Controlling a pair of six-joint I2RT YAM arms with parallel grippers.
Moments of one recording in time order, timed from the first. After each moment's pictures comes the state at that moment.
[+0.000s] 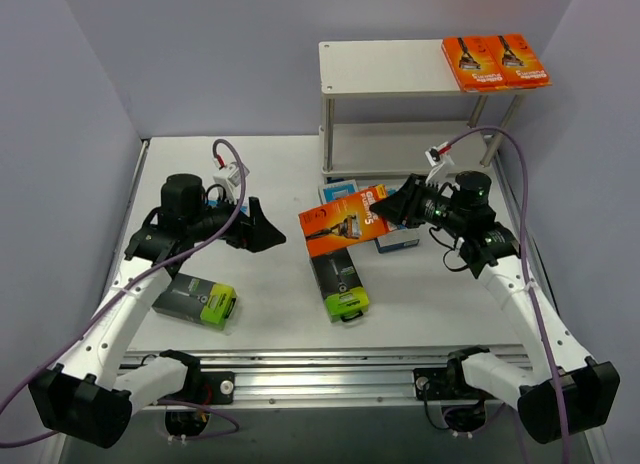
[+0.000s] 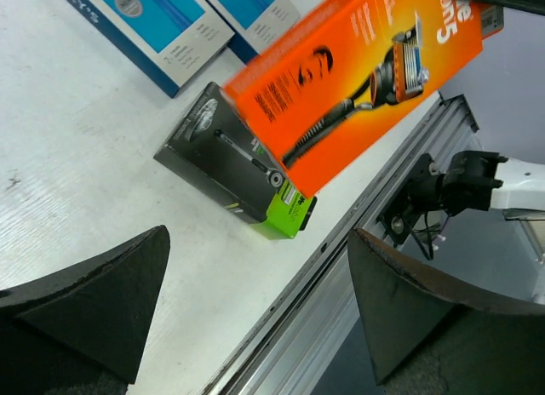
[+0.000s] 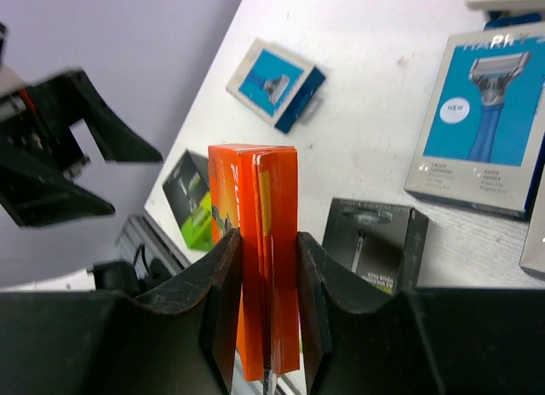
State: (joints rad) left arm -0.32 1.11 1.11 -0.55 0.64 -0.27; right arm 0.24 1.07 0.96 -0.22 -0.64 0.52
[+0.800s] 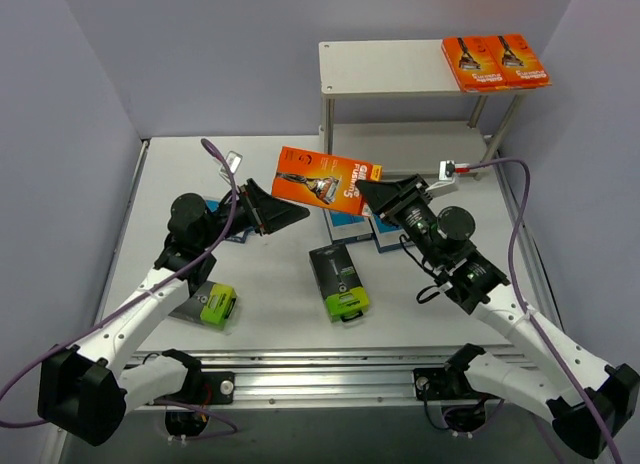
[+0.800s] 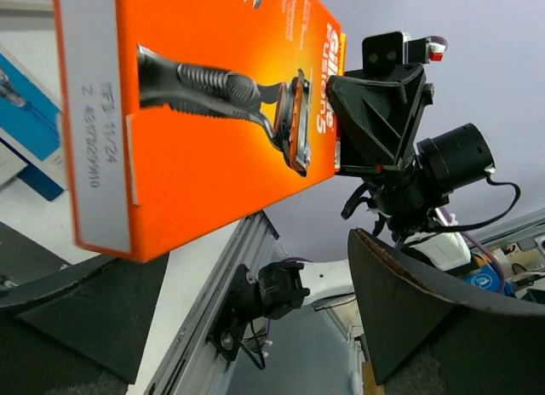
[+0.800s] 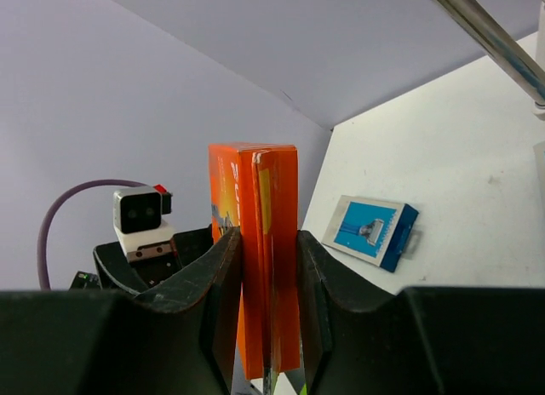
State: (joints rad) left arm -0.42 1.10 0.80 0.44 0.68 -1.06; right arm 0.60 0.93 0.82 0.20 0.08 0.98
